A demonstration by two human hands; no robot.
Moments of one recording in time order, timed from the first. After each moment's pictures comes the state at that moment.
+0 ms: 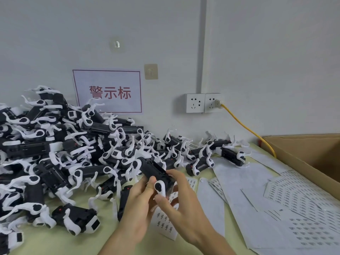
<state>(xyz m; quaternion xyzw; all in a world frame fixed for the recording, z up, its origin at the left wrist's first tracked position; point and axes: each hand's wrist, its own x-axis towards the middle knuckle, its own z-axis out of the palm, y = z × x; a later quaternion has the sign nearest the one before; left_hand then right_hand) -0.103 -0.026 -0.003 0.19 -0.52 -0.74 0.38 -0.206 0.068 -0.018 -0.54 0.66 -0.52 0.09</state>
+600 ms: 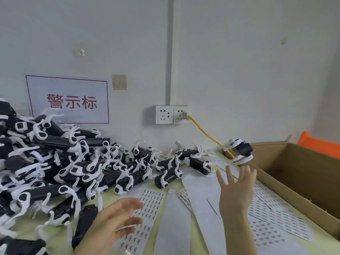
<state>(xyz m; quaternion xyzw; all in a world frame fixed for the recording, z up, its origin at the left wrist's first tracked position) -0.106 -0.037 -0.009 0.23 -0.60 -0.73 0.24 -0.341 0.139 0.021 -0.02 0.28 -0.96 0.03</state>
